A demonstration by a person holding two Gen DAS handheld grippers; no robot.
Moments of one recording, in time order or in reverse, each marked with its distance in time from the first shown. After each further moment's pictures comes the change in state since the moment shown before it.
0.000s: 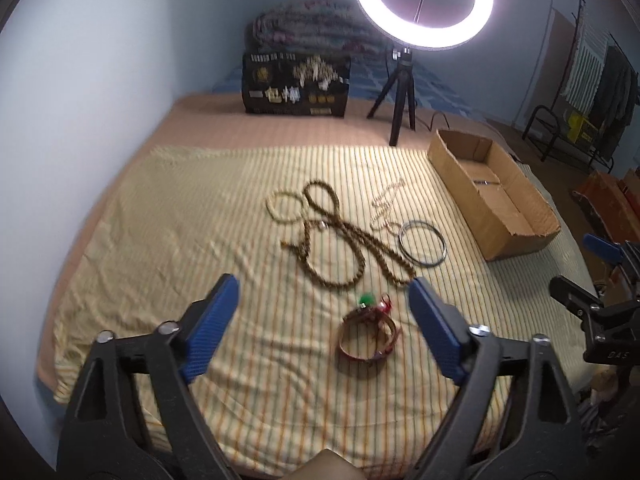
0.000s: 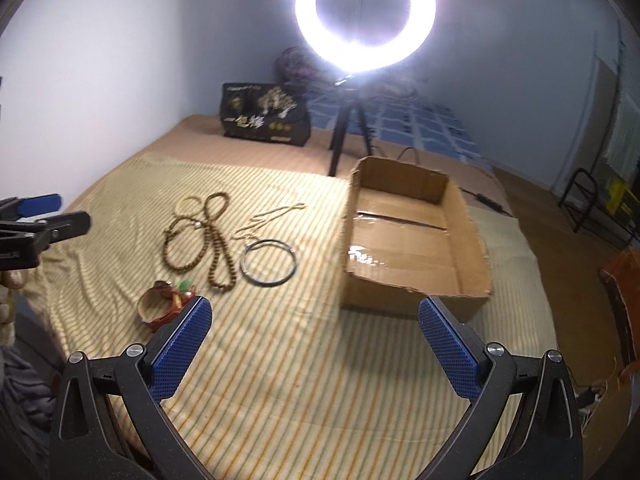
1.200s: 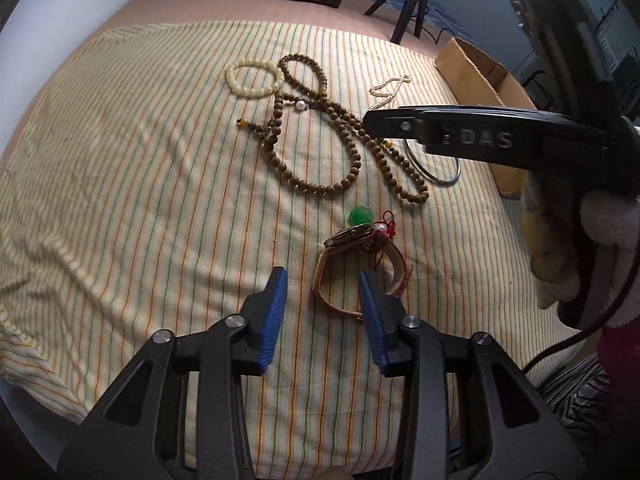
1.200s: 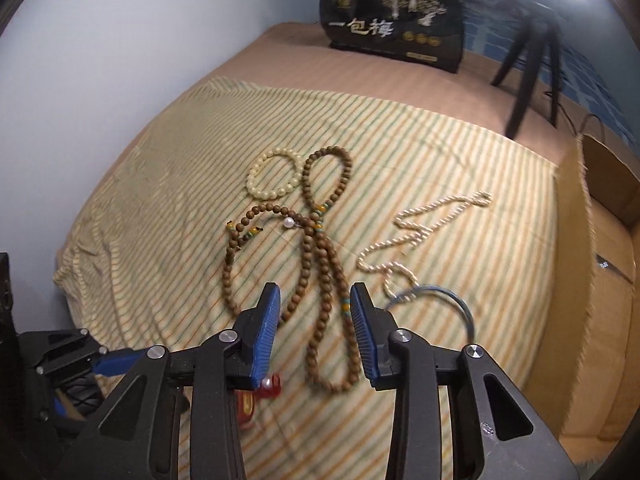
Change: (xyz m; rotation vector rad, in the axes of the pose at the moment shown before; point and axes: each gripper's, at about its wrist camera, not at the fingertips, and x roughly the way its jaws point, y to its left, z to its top) left arm 0.089 0.006 -0.037 -0.093 0.319 -0.128; right arm 0.177 0.082 0.069 -0.097 0.348 0.396
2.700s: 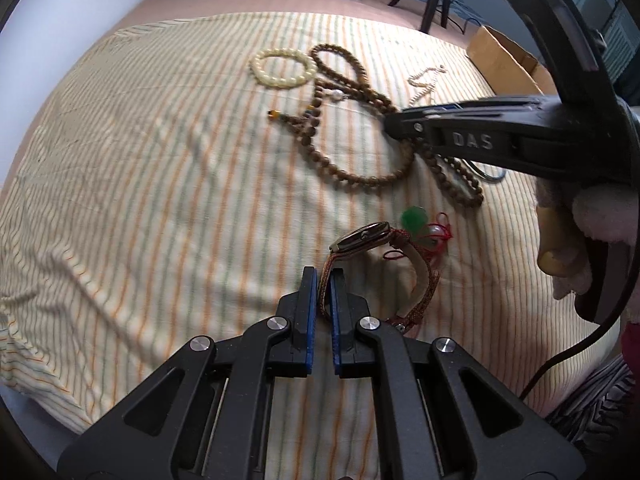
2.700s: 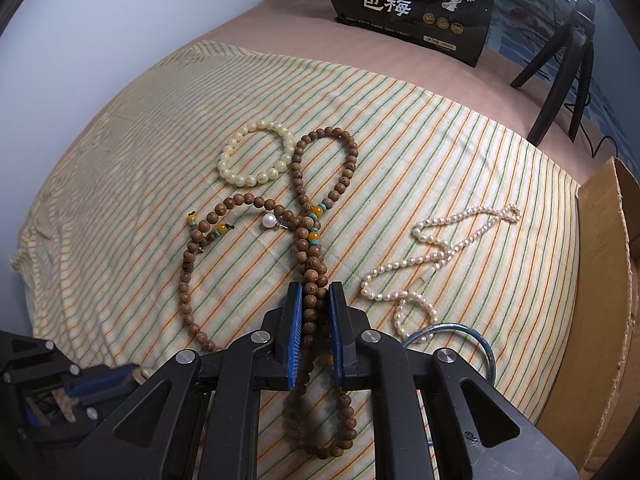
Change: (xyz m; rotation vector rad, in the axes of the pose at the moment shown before) left arm 0.033 0.016 0.014 0.018 -0.004 0.111; right arm 0.049 0.006 0.013 -0.071 0.050 -0.090
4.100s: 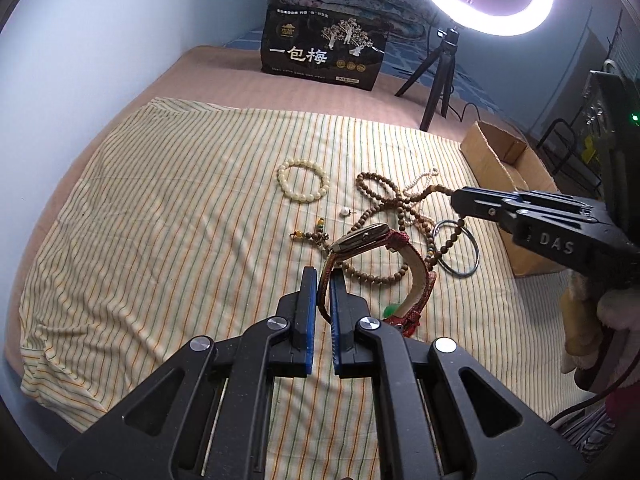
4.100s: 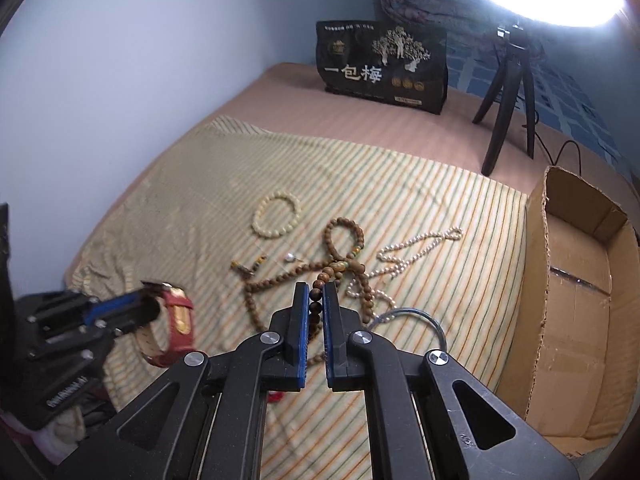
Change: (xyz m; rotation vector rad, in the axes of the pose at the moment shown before) left arm -0.073 0.011 0.027 -0.058 -0.242 0.006; right arm -0.088 -0.015 -0.012 0.079 -0.182 0.058
